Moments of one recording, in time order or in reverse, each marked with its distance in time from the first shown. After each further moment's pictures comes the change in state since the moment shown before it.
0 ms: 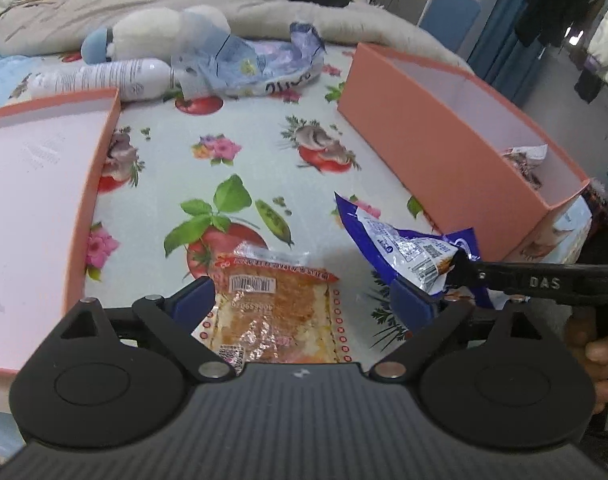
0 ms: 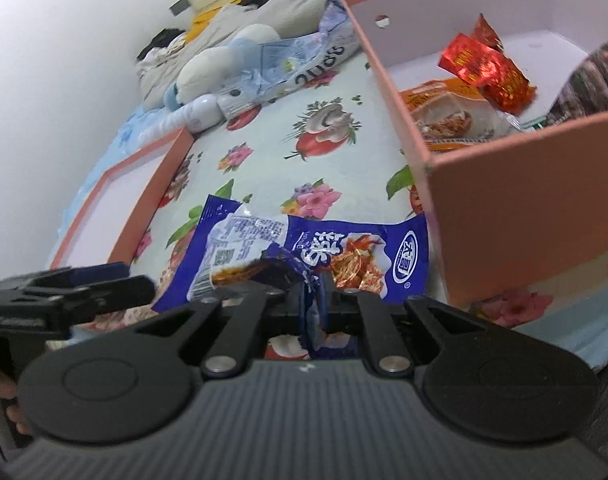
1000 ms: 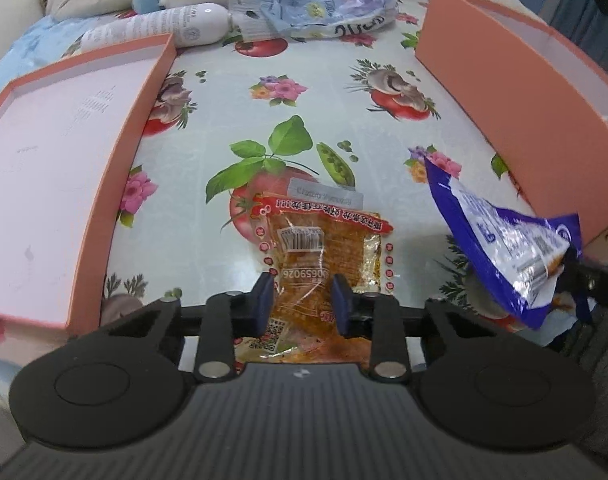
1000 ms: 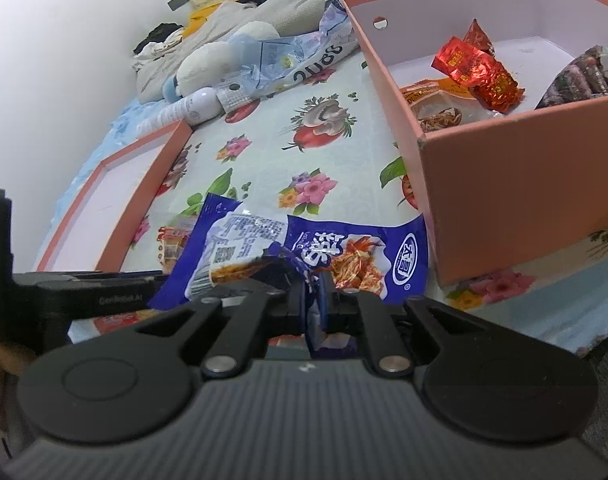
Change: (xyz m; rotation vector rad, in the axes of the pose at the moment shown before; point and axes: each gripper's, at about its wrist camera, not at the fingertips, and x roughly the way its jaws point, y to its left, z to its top) left arm 0.038 -0.006 -0.011 -0.072 0.141 0.253; right arm -0.021 0.013 -0.014 -0.064 -0.005 -0.043
